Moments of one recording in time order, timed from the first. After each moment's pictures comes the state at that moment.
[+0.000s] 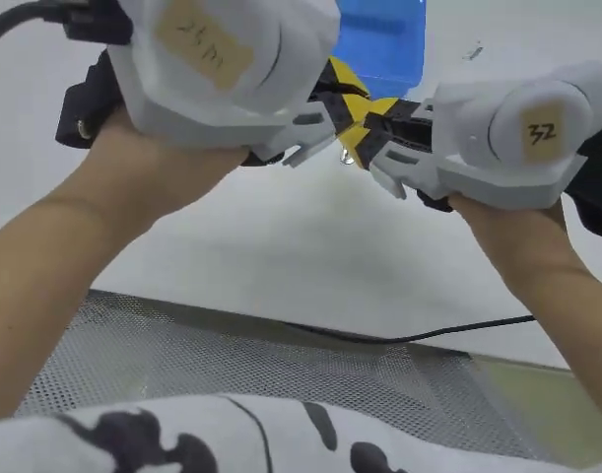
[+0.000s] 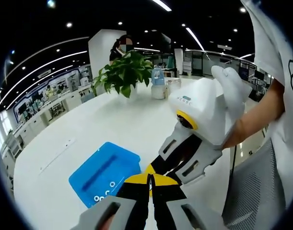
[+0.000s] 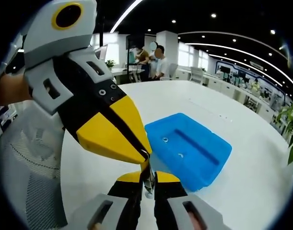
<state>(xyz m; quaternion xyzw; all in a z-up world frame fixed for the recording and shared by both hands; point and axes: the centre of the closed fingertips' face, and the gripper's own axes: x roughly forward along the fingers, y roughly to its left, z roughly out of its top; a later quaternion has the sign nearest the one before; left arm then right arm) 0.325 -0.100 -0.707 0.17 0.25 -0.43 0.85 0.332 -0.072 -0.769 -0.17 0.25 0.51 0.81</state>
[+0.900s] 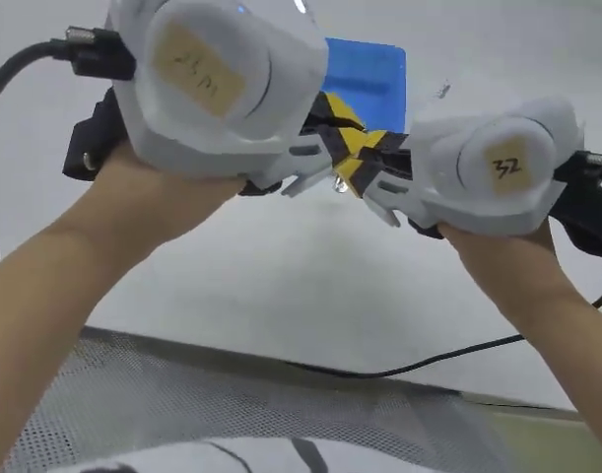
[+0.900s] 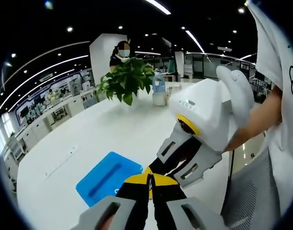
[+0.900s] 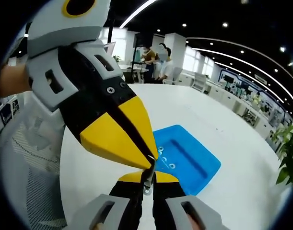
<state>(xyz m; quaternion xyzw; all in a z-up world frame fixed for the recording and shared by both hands) 0.329 -0.103 -0.681 0.17 0.23 -0.42 0.86 0.338 -0.074 -0.735 -0.22 0.22 0.51 0.80</state>
